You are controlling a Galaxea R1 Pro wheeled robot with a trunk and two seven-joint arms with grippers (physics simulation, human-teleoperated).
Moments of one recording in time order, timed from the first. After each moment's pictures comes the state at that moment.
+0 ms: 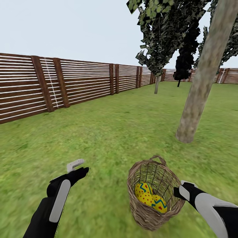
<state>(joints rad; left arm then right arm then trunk) -0.36 -0.07 0.04 -1.48 0.48 0.77 0.40 -0.88 -0.19 0.01 -0.01 -0.26 0.30 -0.19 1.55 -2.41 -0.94</state>
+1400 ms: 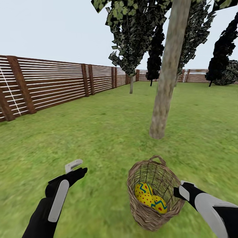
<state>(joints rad) -0.36 -0.07 0.06 -1.47 0.48 0.77 0.39 -0.88 -0.19 0.01 0.00 -0.26 0.30 -0.19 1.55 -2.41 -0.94</state>
